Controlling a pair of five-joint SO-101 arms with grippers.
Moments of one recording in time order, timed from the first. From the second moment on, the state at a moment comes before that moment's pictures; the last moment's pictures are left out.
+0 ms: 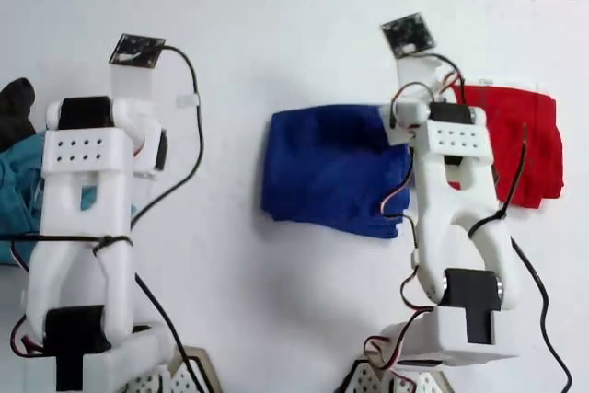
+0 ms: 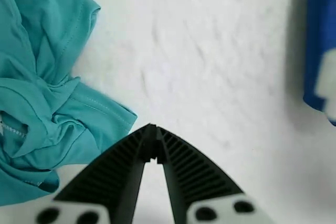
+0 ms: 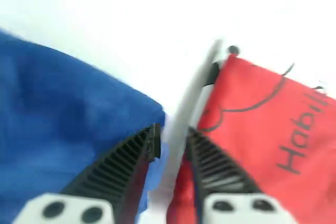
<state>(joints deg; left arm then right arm) -12.0 -13.5 14.1 84.4 -8.1 1.1 0.3 14.9 48.4 24.6</state>
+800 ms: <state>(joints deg) -12.1 -13.5 14.1 84.4 -8.0 -7.8 0.3 25.8 58.5 24.5</state>
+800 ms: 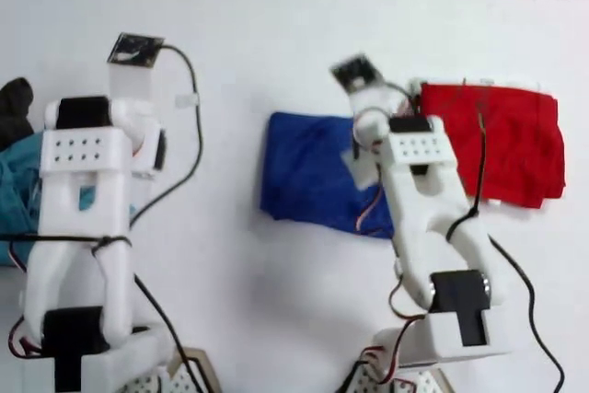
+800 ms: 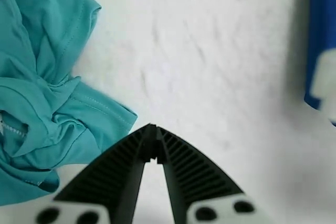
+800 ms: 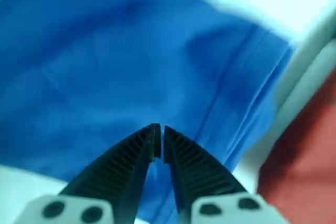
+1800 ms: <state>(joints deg) -12.0 -13.5 14.1 85.0 -8.2 -5.0 -8.5 28.0 64.0 0.1</state>
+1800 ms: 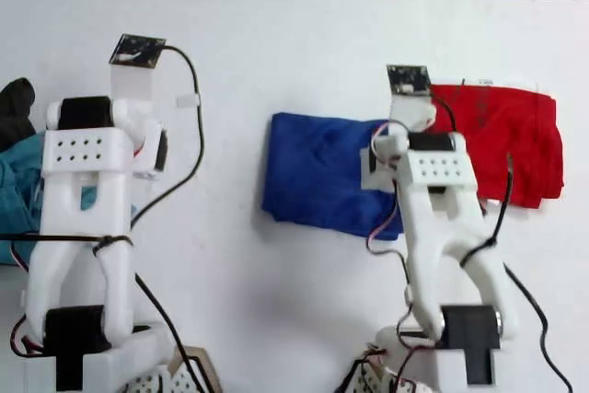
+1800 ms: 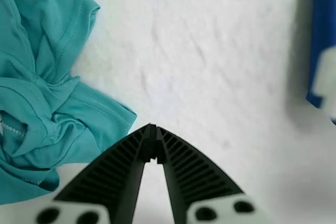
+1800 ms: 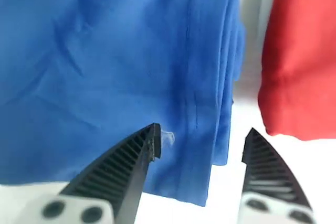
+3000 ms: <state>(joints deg) -12.0 -13.5 14.1 86.6 -8.0 -5.3 46.4 -32.3 94.0 1.5</state>
